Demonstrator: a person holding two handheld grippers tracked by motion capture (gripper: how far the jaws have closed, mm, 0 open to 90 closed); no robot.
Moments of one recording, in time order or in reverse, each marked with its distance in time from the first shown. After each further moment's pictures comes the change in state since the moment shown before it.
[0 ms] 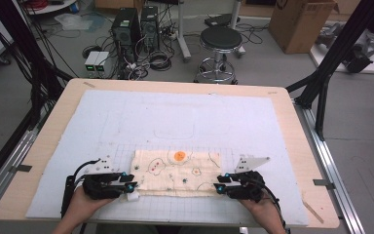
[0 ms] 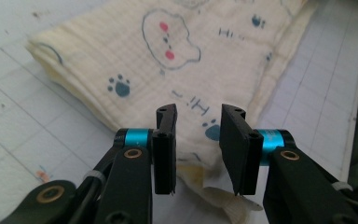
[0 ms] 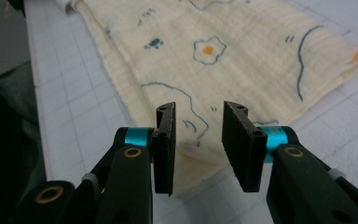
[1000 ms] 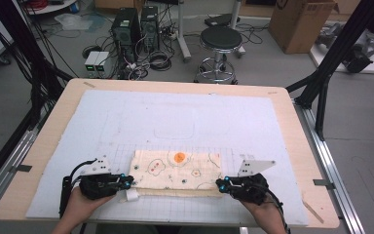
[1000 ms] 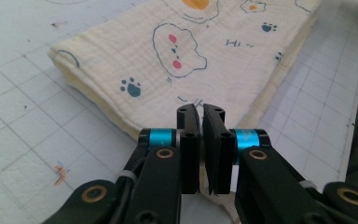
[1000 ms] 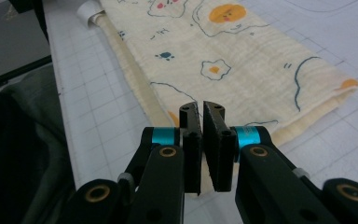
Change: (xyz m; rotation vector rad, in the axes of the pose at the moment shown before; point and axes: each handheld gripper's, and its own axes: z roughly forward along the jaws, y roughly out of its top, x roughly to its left) left arm -0.002 0.000 -0.012 -0.067 0.020 -0.024; right arm 0.018 0.006 -0.018 -0.060 -0.003 -0.049
